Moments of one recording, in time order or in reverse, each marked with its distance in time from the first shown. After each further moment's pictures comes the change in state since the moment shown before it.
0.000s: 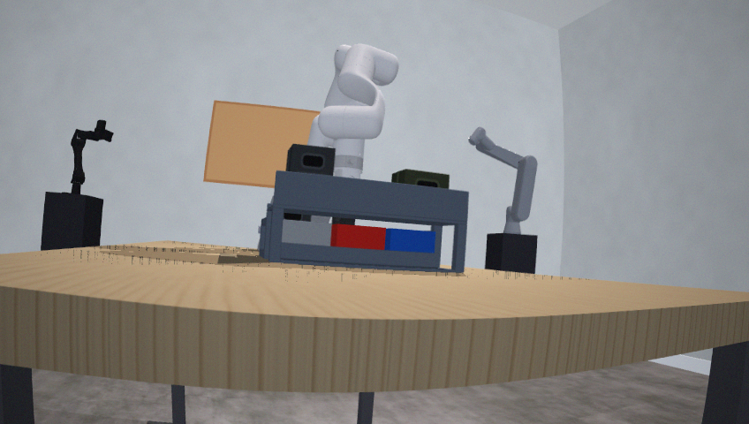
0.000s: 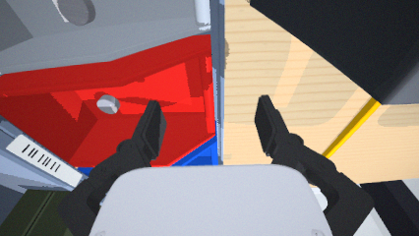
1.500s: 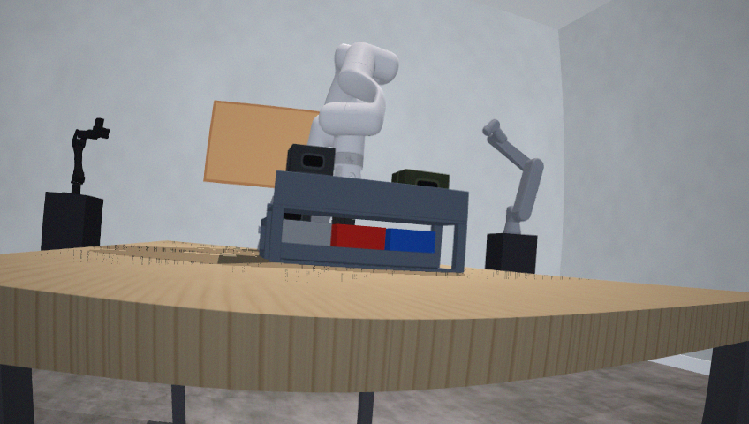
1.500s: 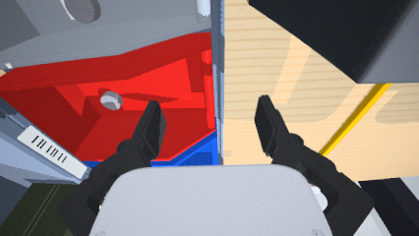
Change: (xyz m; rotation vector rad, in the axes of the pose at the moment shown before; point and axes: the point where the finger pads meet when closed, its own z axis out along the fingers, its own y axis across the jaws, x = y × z) arm 0.000 0.000 -0.008 0.000 0.000 0.000
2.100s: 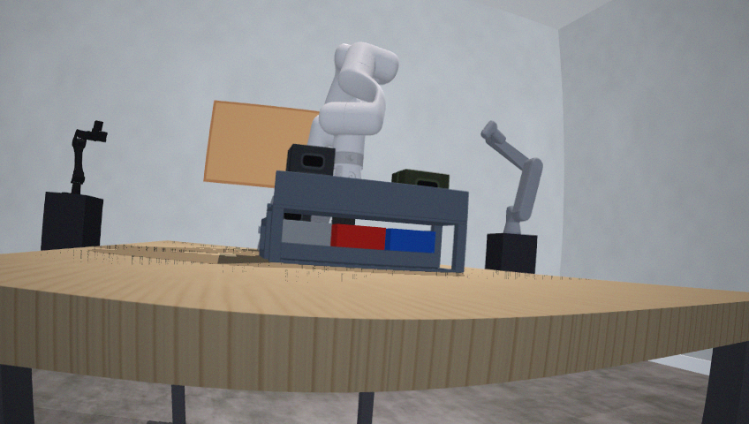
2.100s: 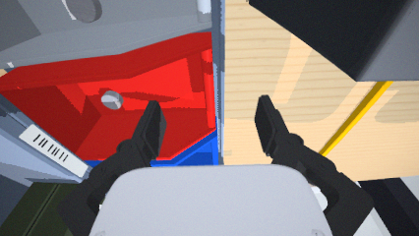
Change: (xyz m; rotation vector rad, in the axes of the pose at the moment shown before) arm 0.000 0.000 -0.001 0.001 0.000 0.000
